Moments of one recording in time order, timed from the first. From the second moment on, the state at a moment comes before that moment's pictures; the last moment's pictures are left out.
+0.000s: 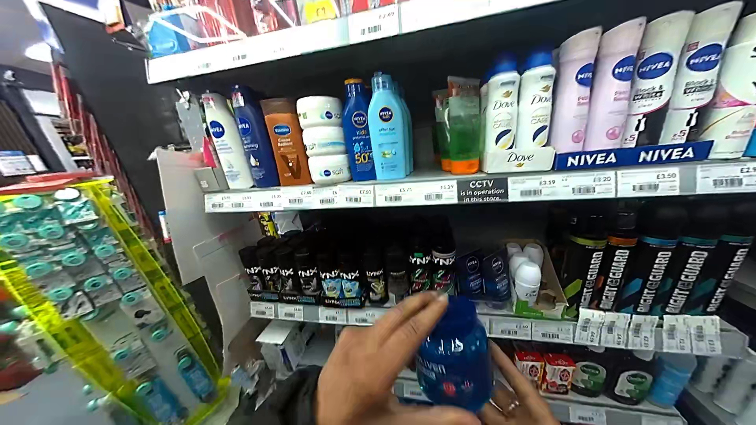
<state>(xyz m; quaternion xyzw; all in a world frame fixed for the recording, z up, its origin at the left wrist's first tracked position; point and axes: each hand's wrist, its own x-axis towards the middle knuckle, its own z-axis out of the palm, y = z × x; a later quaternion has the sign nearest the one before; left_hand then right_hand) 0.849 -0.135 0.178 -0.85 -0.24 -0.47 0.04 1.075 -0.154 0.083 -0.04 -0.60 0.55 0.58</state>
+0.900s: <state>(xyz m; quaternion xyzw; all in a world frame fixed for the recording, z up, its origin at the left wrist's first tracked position) 0.664 -0.238 0.029 -0.75 -0.26 -0.56 -0.25 0.870 -0.267 -0.008 -0.18 -0.40 0.70 0.56</state>
